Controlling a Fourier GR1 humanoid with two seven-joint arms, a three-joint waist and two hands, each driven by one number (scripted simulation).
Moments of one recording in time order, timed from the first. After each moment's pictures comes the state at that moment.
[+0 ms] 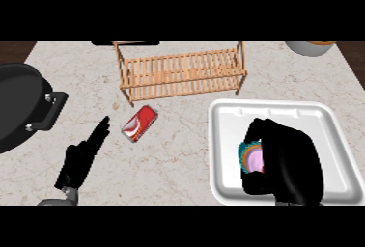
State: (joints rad) left arm 0.00 0.18 -0.06 -1.39 -0.08 -0.06 0.06; right arm -0.22 -0.15 0.45 -2.03 1.09 0.38 0.97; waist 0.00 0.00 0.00
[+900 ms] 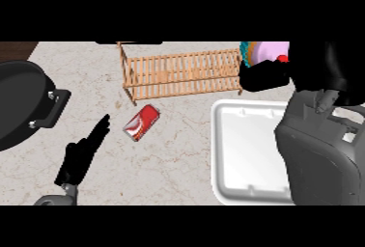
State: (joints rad) left arm -0.02 0.18 -0.04 -1.36 -0.08 -0.09 0.04; right arm -0.89 -0.05 0.05 -1.78 1.12 0.39 0.95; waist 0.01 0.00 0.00
